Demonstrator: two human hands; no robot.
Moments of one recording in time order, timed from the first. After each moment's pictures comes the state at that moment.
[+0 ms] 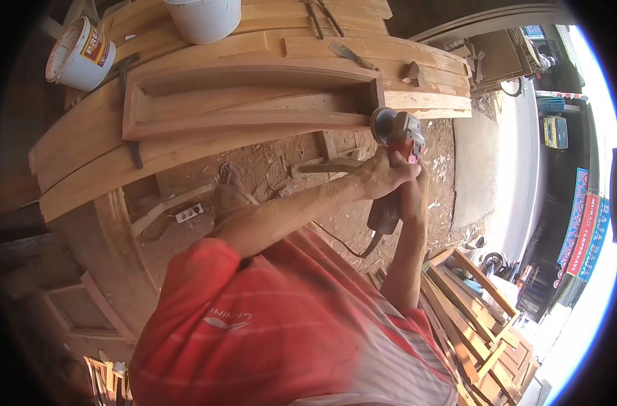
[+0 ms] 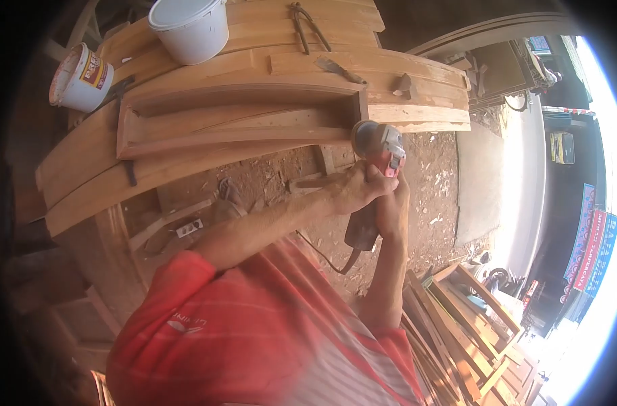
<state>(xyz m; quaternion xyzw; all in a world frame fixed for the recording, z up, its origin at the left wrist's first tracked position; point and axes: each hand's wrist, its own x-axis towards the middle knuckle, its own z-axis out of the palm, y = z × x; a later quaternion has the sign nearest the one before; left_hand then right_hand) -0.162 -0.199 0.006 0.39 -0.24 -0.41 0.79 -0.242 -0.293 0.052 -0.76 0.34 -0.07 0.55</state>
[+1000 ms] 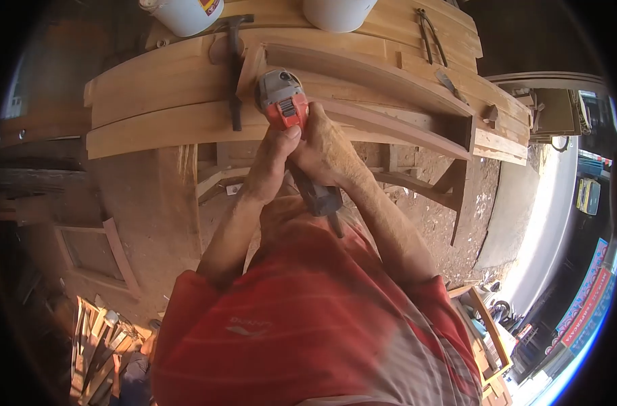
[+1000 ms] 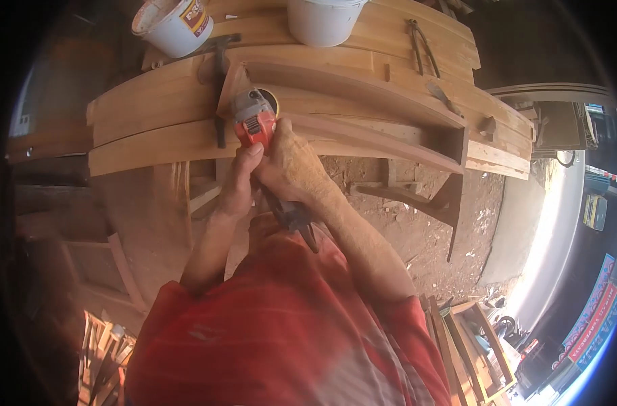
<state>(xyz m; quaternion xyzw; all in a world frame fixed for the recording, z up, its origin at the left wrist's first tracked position) -0.113 0.178 -0.015 0.54 0.03 -0.20 0.82 -0.080 0.035 0.057 -0.86 0.03 0.23 0.45</state>
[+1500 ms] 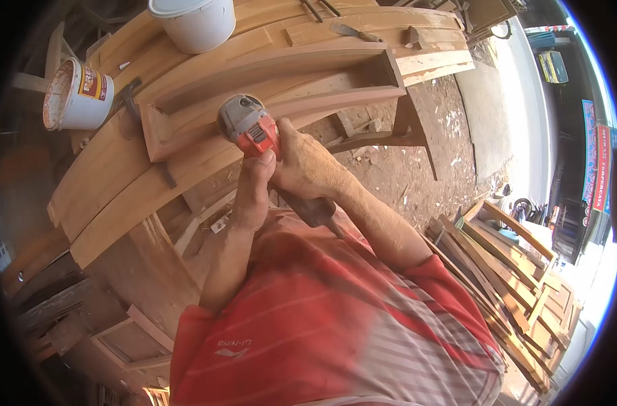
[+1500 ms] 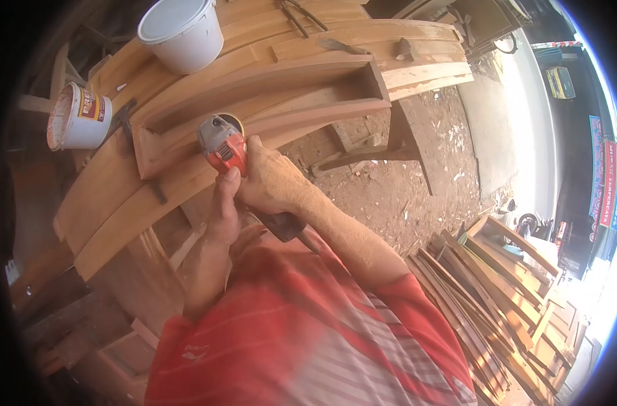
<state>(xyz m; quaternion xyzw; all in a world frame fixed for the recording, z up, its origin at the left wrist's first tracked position) -0.130 0.093 -0.026 0.51 -0.01 -0.30 0.80 -0.128 -0.053 0.065 -0.86 0.14 0.22 0.43</state>
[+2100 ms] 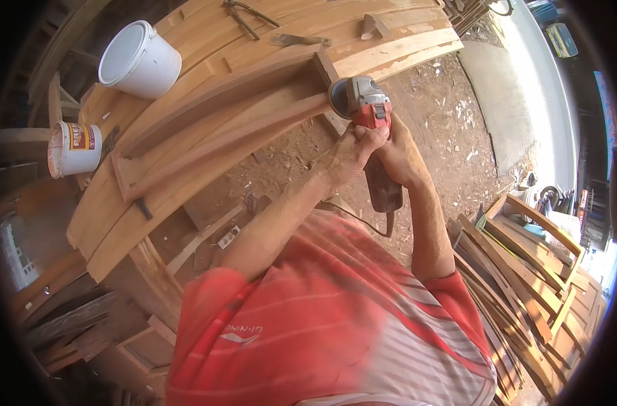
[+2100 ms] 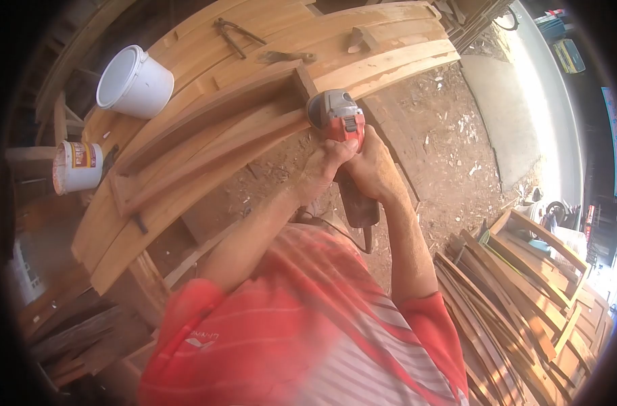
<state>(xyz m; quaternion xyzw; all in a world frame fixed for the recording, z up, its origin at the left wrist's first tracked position) -0.169 -0.210 -0.006 0.44 -0.22 -0.53 0.69 -0.255 -0.329 0.049 -0.81 0.34 0.01 0.48</state>
